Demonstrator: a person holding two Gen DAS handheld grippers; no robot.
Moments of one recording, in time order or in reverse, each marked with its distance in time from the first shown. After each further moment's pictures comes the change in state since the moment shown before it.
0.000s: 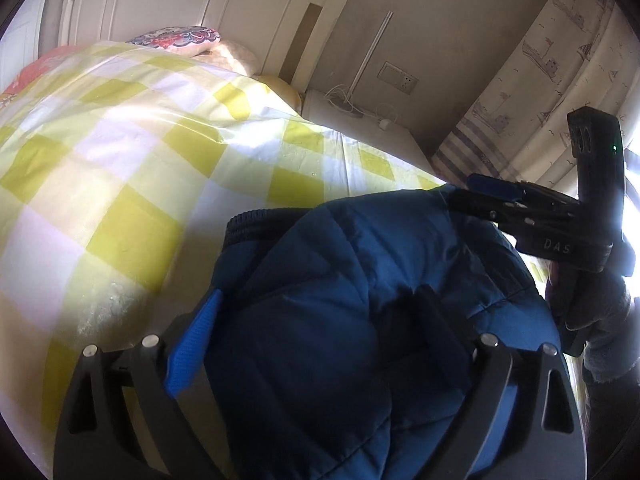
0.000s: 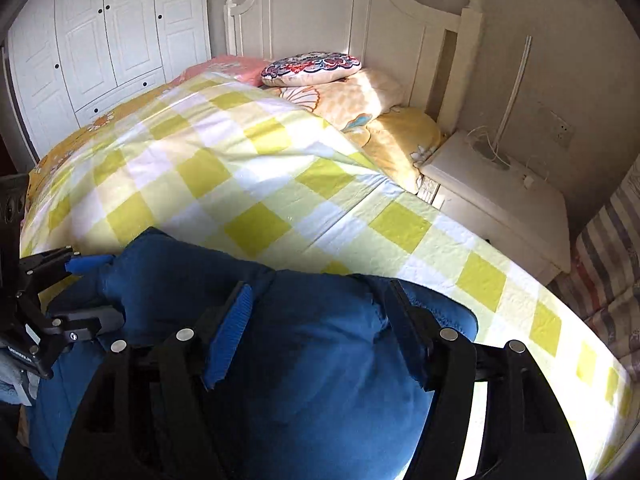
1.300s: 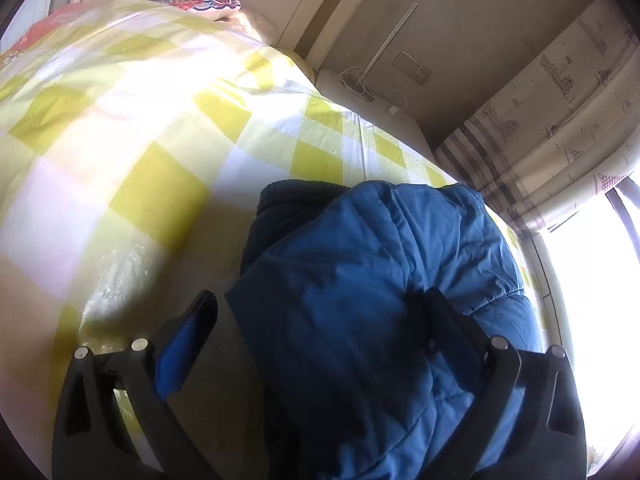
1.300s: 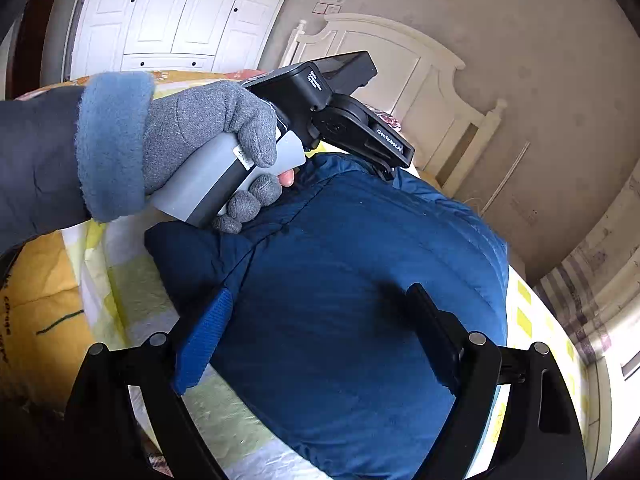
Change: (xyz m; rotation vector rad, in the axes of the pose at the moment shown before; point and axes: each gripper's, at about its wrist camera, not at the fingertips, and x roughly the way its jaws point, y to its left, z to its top) left arm -0.018 0.028 -0.007 -0.120 0.068 -0.037; right arm -0.133 0.239 -0.182 -0.293 -0.153 -0.120
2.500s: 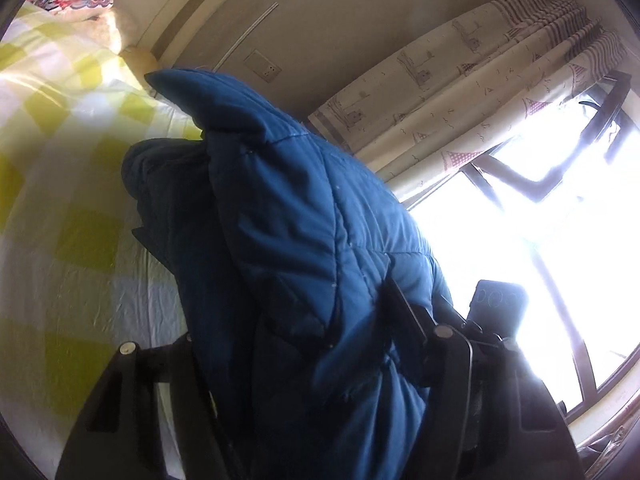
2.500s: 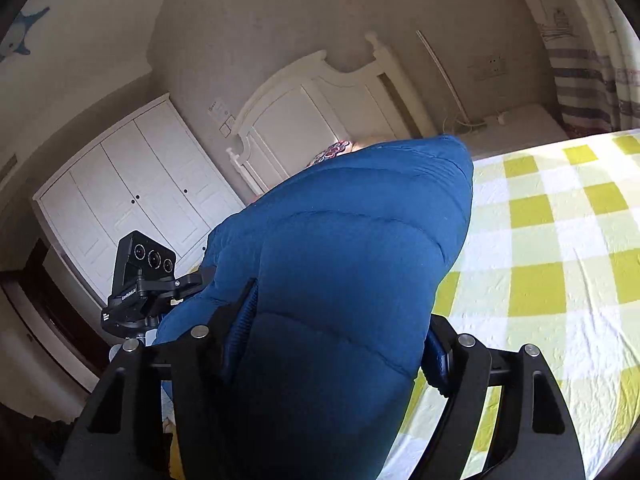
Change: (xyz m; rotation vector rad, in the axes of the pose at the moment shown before) left arm -0.011 -0.114 -0.015 0.121 0.001 -0.559; right arm 0.007 -0.257 -0.052 0.848 -0.276 0.300
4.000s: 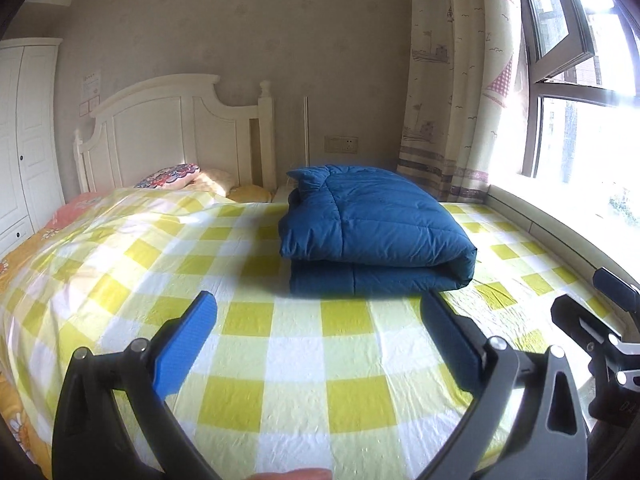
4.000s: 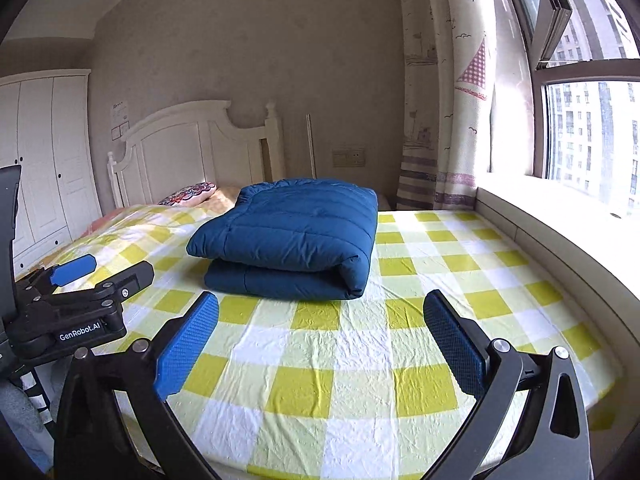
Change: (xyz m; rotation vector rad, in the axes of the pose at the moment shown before) left arm 0.003 -0.175 -0.191 0.479 -0.309 0.772; right arm -0.158 0.048 -0.121 -0.247 -0.231 -0.636
